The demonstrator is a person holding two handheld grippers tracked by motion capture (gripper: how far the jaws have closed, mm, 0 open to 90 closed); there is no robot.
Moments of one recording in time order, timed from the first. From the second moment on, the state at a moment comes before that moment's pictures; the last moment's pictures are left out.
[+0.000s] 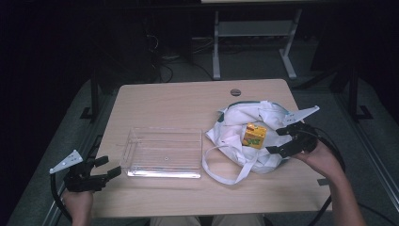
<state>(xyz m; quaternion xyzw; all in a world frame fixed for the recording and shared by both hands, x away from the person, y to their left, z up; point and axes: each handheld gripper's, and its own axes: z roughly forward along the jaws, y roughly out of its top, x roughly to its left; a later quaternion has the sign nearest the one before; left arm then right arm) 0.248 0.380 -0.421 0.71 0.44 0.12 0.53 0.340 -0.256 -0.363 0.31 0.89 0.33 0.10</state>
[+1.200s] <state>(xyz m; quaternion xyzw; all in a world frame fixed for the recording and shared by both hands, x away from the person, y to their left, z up) 0.248 0.380 -0.421 0.71 0.44 0.13 0.53 0.394 -0.218 -0.362 0.27 0.92 0.28 0.09</state>
